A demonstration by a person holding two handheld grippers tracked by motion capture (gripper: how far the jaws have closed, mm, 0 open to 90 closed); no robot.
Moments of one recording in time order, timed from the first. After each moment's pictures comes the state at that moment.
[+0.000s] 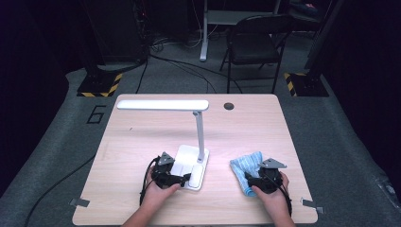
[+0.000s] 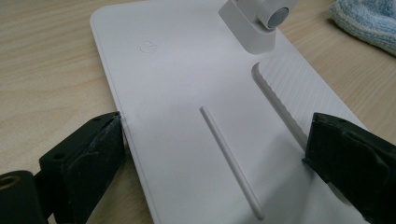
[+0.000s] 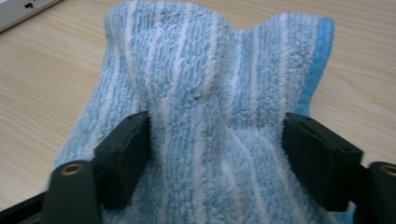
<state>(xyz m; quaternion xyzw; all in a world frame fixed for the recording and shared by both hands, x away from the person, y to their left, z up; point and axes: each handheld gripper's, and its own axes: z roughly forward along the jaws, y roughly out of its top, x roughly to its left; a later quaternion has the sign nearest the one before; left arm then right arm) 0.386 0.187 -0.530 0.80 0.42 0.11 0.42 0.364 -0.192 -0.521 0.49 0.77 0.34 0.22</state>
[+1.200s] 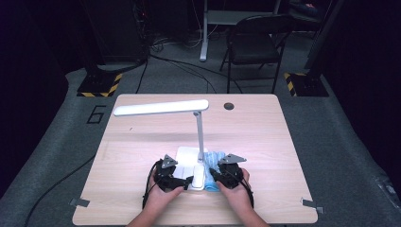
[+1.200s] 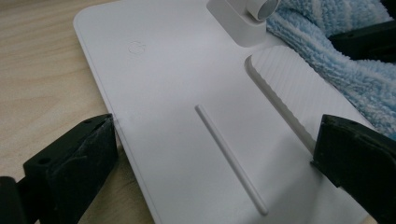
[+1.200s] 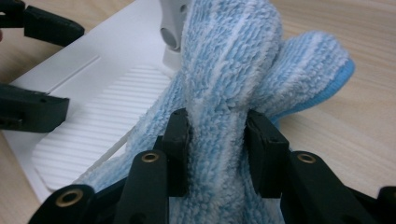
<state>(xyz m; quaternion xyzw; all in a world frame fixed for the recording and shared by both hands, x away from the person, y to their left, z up) 0.376 0.175 -0.530 0.79 0.44 0.12 0.41 0.375 -0.073 -0.514 0.44 0.80 0.39 0.15</state>
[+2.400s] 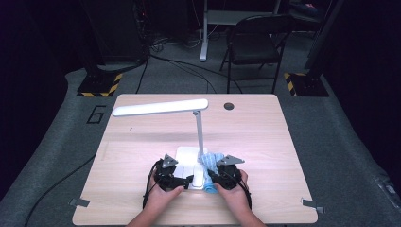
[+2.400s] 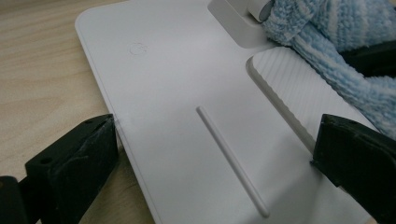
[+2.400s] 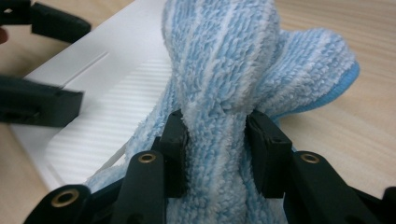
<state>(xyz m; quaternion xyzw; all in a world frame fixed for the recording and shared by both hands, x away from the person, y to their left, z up) 0.377 0.174 -0.530 0.79 0.44 0.13 0.41 0.377 -0.068 -0.517 0.45 0.79 0.39 0.15</state>
